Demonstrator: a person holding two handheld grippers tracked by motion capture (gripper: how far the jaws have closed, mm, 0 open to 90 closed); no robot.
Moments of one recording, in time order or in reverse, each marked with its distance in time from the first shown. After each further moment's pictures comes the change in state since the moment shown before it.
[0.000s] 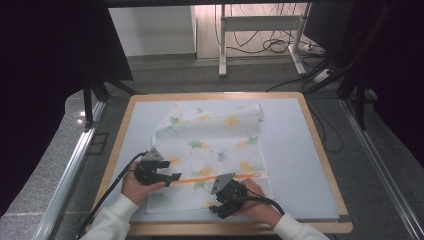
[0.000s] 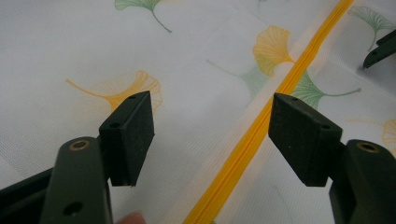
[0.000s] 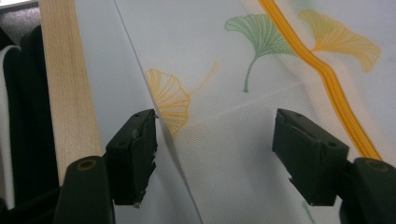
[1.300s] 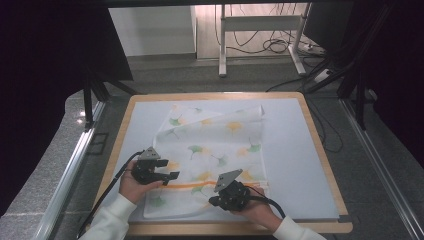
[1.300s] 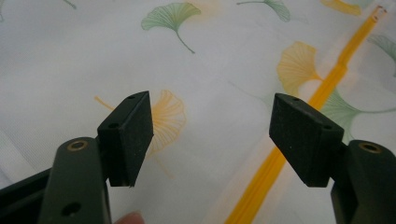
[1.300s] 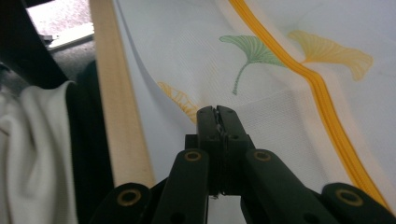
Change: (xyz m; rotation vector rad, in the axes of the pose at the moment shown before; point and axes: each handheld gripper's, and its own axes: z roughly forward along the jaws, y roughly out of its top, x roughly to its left) left arm 0.002 0.000 -0.007 -0.026 -0.001 -0.009; right arm 0.006 0.002 -0.018 -0.098 0.114 0.096
